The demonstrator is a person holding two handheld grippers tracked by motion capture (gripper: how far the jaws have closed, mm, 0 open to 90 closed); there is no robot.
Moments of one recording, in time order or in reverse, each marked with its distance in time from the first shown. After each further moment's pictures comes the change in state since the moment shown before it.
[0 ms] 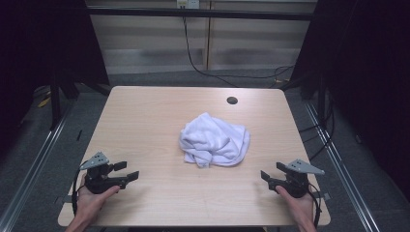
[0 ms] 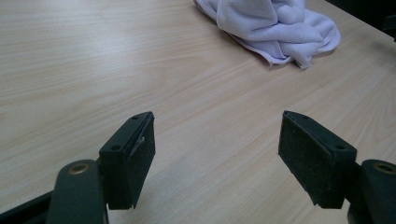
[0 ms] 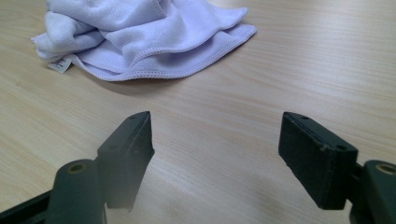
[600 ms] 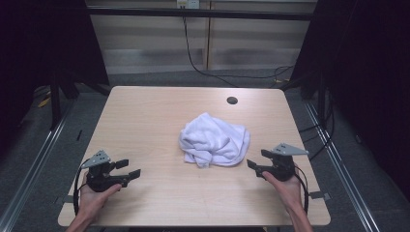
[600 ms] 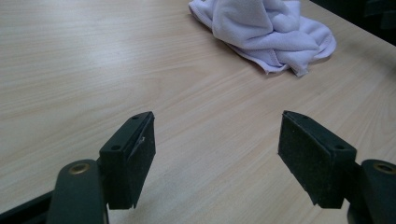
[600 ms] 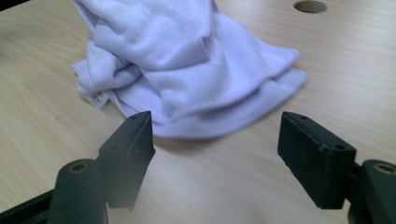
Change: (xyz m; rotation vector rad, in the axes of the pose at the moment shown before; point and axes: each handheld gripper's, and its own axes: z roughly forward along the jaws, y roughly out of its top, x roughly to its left) left arm -0.002 0.006 0.003 -0.020 -0.014 0.013; right arm 0.017 0.052 0.036 0.020 0.133 -0.058
